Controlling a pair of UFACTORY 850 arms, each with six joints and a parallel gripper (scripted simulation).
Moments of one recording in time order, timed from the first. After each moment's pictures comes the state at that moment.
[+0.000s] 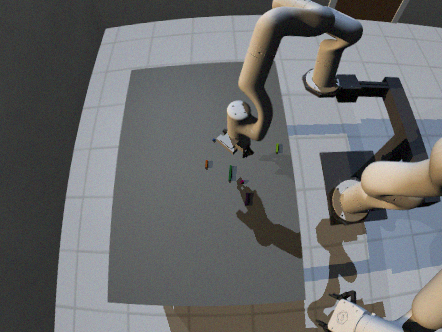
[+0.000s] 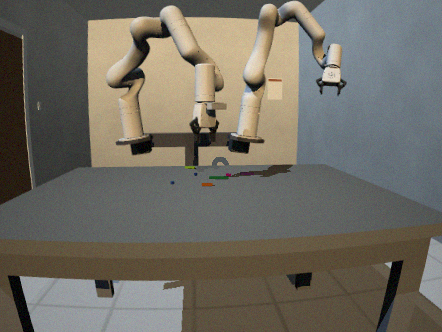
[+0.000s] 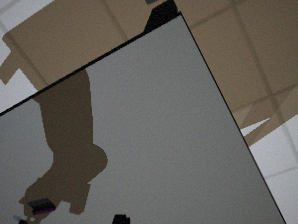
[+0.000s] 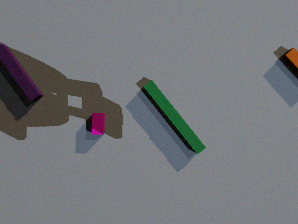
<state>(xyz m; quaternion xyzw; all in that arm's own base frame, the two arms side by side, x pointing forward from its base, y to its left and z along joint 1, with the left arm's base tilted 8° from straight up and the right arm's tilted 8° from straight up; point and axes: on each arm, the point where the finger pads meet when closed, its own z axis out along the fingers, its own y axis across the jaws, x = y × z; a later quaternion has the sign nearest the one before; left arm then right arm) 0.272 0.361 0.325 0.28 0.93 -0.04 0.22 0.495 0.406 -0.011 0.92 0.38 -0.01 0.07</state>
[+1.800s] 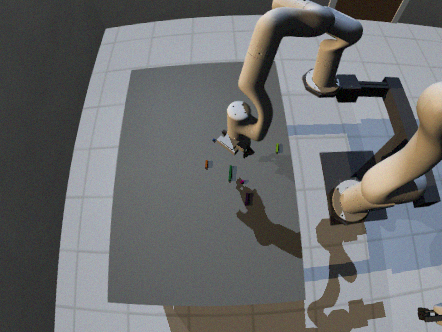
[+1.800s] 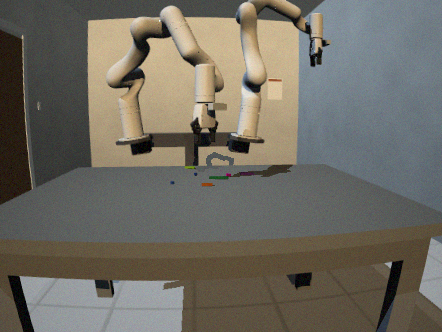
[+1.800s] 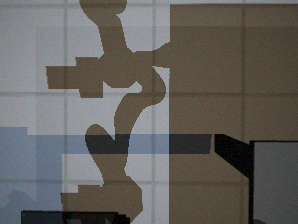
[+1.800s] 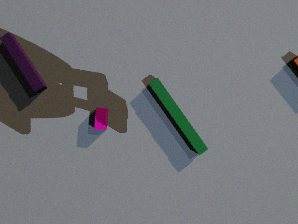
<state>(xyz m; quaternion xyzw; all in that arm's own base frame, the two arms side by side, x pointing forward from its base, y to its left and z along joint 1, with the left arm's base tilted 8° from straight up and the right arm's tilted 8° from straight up) 0.021 0.374 0.517 0.72 0.69 0.05 -0.04 0.495 0.406 -0.013 0.91 0.41 -0.01 0.07</state>
